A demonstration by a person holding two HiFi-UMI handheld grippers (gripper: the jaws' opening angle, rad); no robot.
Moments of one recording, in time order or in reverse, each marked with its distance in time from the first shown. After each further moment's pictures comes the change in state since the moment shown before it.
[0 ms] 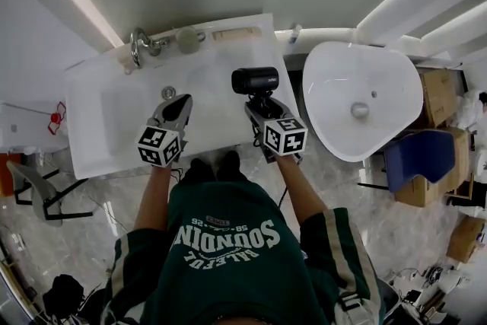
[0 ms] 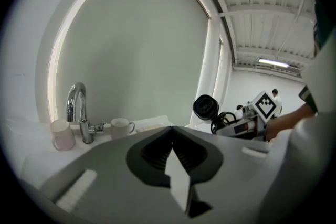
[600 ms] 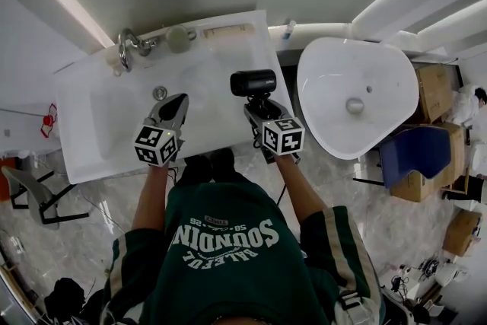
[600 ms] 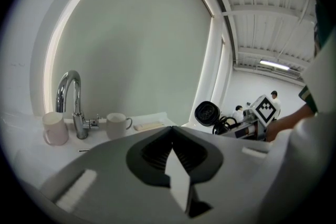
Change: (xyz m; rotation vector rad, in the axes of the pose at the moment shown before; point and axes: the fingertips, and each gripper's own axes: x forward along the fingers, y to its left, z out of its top) left arm 0.024 0.003 -0.013 -0.031 0.023 -0.009; right arm 0.007 -0.030 -0.023 0.000 0.075 -0.032
